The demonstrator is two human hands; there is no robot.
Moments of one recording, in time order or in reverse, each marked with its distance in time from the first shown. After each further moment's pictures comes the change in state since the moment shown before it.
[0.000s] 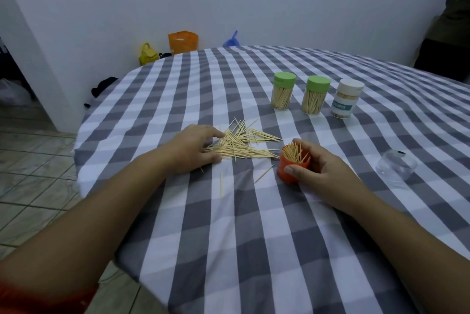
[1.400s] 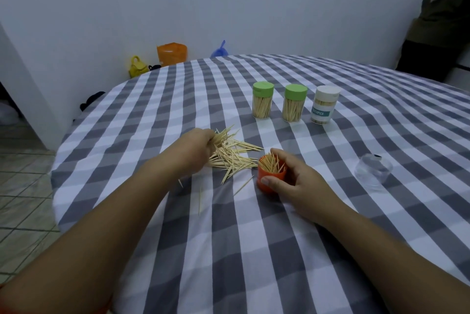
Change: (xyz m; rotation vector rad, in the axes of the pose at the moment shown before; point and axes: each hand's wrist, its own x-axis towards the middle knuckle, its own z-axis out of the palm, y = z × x) left_hand 0.022 0.055 -0.004 -0.086 0.081 -0.130; right_hand -0.003 0.001 0.002 0.009 -0.012 -0.039
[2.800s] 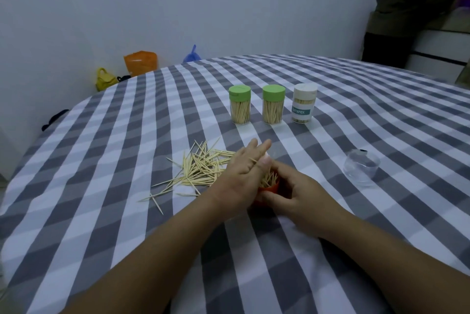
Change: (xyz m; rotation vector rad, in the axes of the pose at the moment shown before) left_hand -0.013 0.062 0.058 -0.613 -0.179 0.315; right_hand -0.003 0.009 -0.003 0.082 0.025 -0.086
